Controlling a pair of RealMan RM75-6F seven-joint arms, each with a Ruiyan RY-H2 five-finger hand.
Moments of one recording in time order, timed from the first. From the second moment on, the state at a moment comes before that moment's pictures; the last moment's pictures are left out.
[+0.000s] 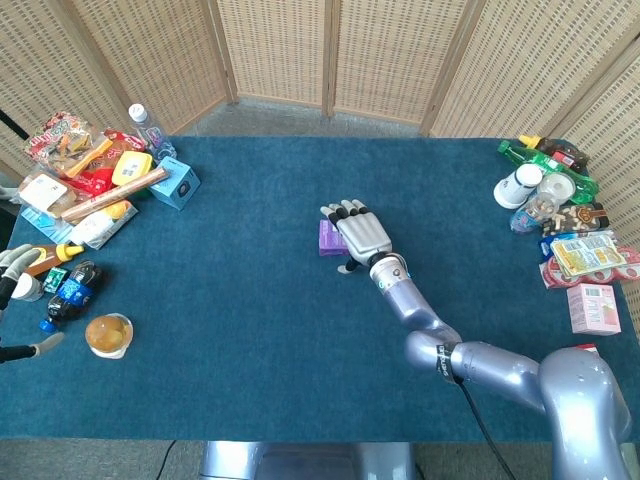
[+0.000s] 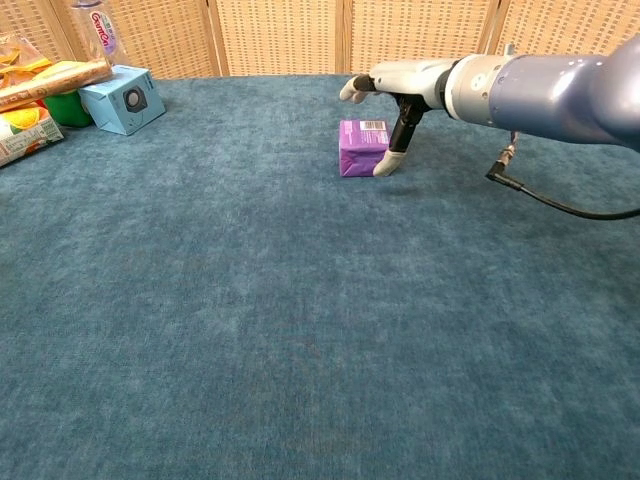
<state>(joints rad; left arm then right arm) -0.14 -0.75 -0.06 -1.98 1.43 1.40 -0.16 1.08 -1.67 0.30 -1.14 -0.76 0.68 -0.41</state>
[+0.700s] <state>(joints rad) -0.14 -0.75 -0.08 -1.97 1.41 1.40 -0.16 1.12 -1.81 0.29 -0.90 -0.87 0.63 -0.26</state>
